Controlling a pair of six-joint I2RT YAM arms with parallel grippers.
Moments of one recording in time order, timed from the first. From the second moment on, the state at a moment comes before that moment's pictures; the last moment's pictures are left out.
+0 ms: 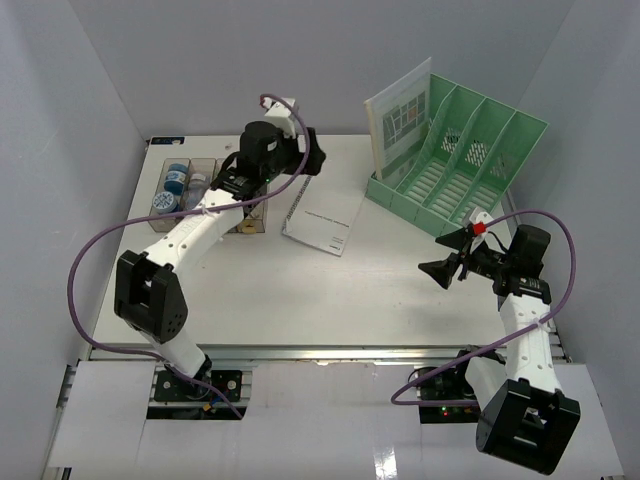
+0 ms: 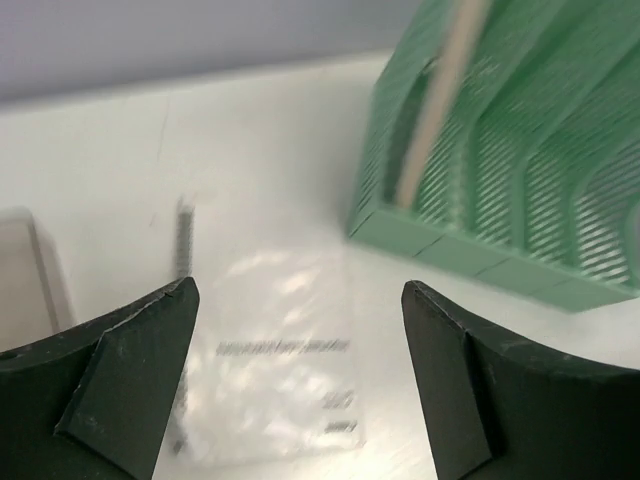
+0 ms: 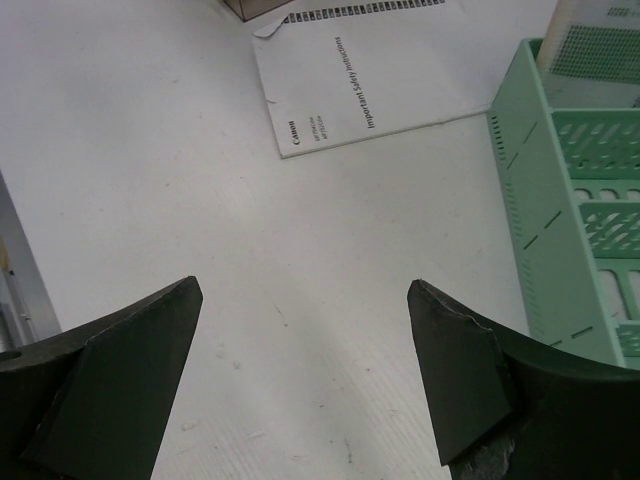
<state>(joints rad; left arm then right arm) -0.48 1.67 1.48 -0.08 0.05 -0.25 -0.28 0.88 0.57 -0.29 -1.23 -0.55</state>
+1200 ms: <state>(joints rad) -0.37 2.11 1.56 -0.41 0.27 -0.33 -0.27 0.88 0.55 -0.29 -1.21 -0.53</state>
